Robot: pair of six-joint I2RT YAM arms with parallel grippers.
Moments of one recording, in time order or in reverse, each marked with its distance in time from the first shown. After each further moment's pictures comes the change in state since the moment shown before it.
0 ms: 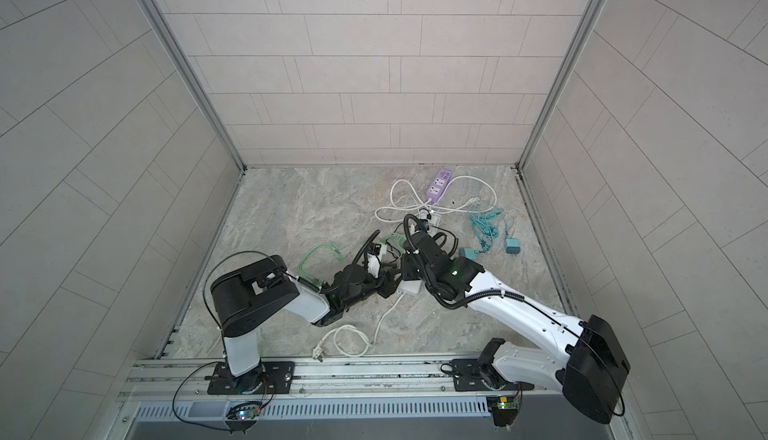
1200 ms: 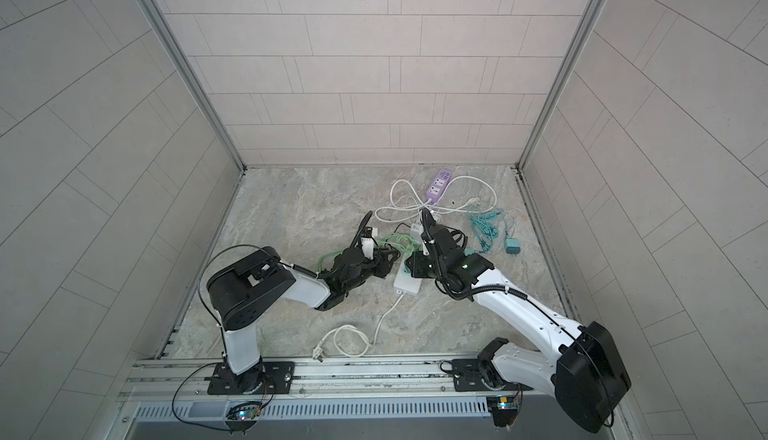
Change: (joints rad) left arm 0.115 0.013 0.083 -0.121 -0.029 -0.064; right arm -0.167 0.025 -0.064 0.038 -0.259 -0.050
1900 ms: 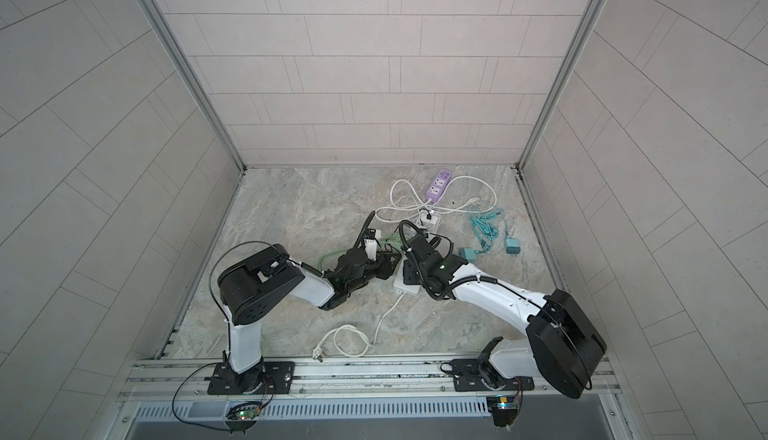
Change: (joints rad) left arm 0.000 0.055 0.012 0.023 0.044 -0.044; right arm 0.124 0.176 0.000 0.022 0.245 0.062
